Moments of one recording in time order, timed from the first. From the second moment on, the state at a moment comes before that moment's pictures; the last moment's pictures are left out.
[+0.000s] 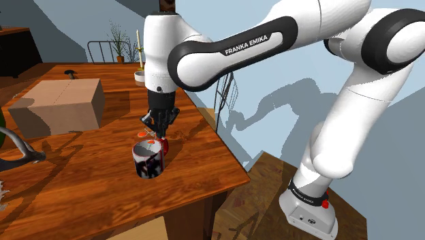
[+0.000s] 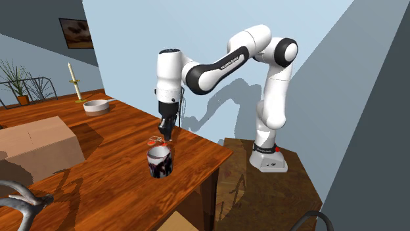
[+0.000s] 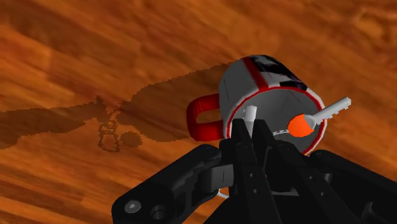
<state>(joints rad) 0.15 -0.07 0.48 -2.04 -0.03 2.08 0.68</state>
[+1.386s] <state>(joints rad) 0.14 0.01 0.46 -2.03 0.00 2.14 0.56</state>
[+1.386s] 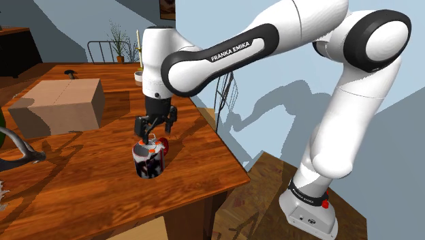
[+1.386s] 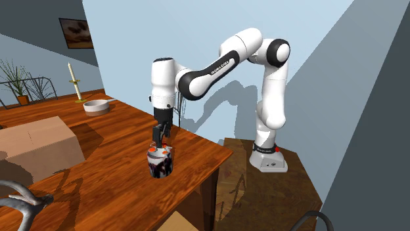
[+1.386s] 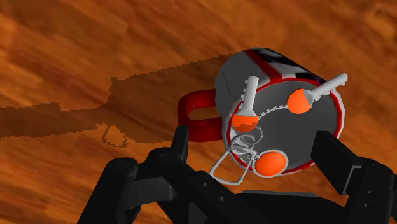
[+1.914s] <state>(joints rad) 0.14 0.03 0.46 -2.05 -0.01 2.18 0.56</state>
